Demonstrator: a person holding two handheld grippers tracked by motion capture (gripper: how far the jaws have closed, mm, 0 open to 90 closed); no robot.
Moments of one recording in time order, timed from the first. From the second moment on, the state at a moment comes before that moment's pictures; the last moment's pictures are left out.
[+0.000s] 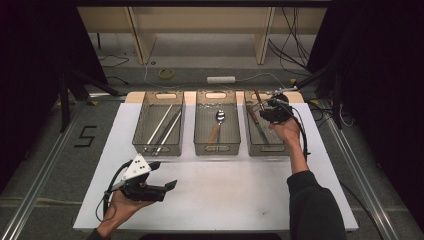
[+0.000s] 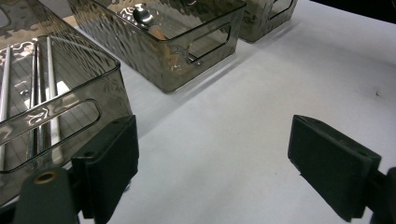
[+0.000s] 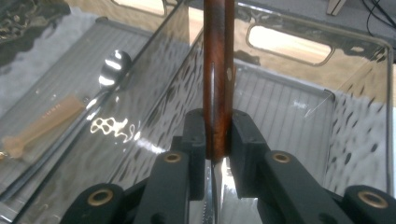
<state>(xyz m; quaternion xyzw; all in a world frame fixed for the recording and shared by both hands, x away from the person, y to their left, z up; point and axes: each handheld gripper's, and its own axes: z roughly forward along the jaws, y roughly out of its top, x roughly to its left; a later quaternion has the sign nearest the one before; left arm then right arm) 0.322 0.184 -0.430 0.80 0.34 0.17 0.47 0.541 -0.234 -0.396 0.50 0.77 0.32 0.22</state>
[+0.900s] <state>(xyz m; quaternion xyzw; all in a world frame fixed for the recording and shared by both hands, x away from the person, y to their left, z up) 0.321 0.184 -0.430 0.80 0.34 0.17 0.47 0.546 -0.230 -0.425 0.53 0.77 0.28 0.20</state>
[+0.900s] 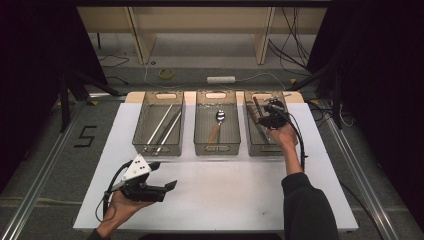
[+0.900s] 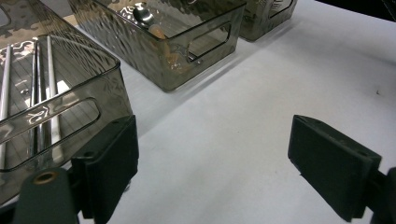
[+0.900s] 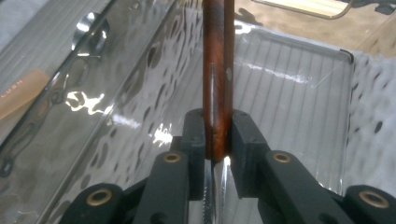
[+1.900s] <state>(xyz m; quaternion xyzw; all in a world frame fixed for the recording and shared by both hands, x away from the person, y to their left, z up) 0.322 0.187 -0.429 0.79 0.35 0.16 0.47 0.485 -0.228 -0.398 0.48 0.78 0.37 0.17</state>
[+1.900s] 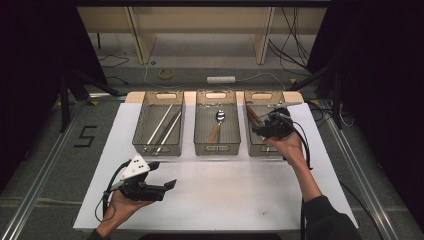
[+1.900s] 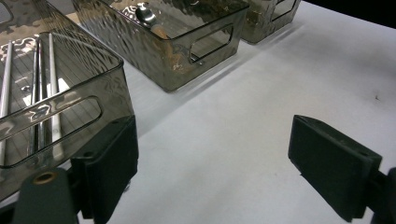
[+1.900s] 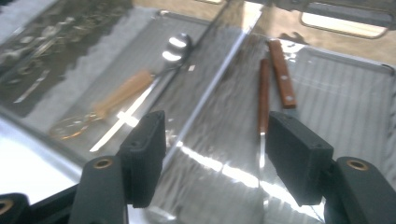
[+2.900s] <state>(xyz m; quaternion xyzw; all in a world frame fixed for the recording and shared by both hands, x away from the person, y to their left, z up) 0.324 0.186 -0.429 0.79 0.35 0.16 0.47 0.390 -0.213 -0.405 0.41 0.77 0.47 0.14</state>
